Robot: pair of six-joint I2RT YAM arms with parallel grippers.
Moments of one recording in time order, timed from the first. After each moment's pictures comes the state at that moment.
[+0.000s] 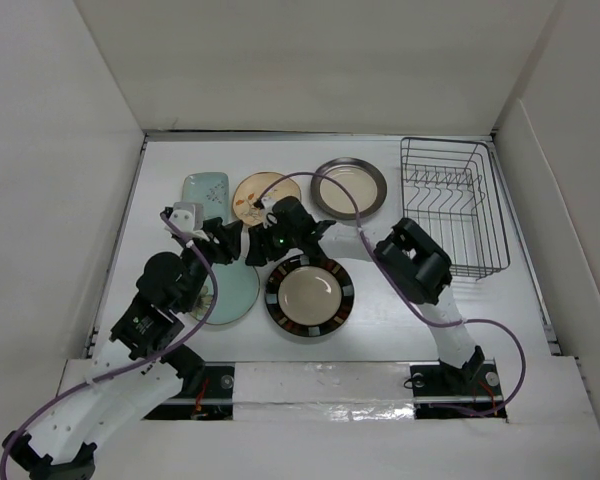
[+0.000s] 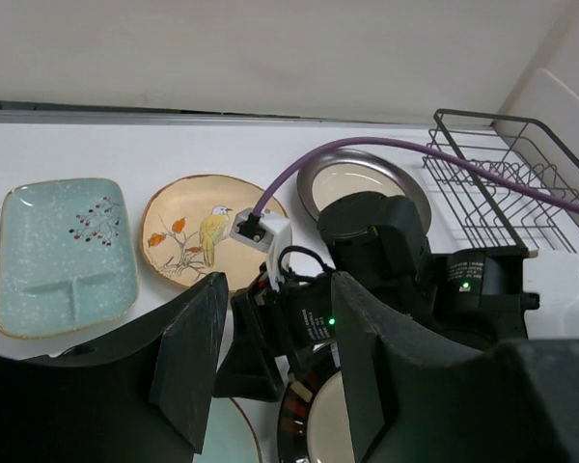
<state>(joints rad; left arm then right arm) -0.65 0.54 0.66 -0.11 -0.35 -0.23 0.84 2.21 1.50 0.08 -0.38 0.40</state>
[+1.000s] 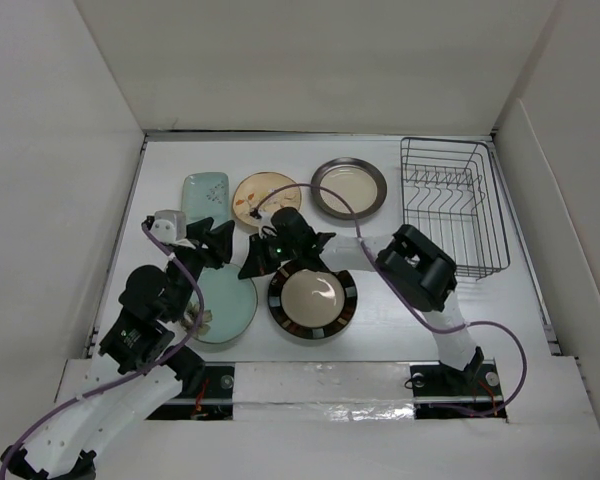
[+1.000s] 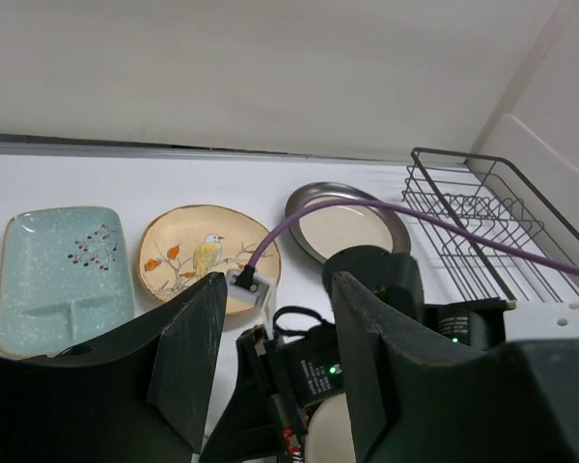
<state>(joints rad) -0.65 0.45 0.66 -0.11 -0.34 -0.23 0.91 2.17 1.39 0.27 -0.55 0.67</state>
